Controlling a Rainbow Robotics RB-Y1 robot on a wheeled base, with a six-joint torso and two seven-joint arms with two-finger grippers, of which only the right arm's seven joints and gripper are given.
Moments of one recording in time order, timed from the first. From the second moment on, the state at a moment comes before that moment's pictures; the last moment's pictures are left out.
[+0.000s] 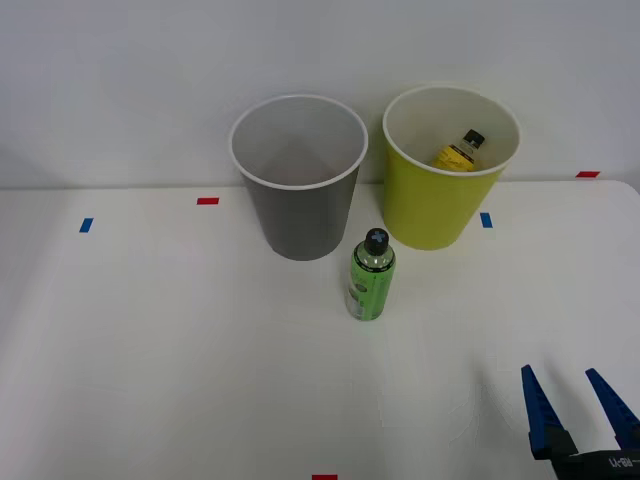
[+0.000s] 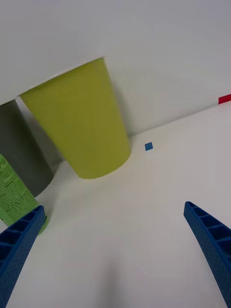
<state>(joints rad) 0.77 -0.12 -0.08 -1.85 0.49 -0.69 0.52</state>
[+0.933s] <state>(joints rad) 0.76 -0.07 -0.03 -1.77 0.64 -0.83 0.35</state>
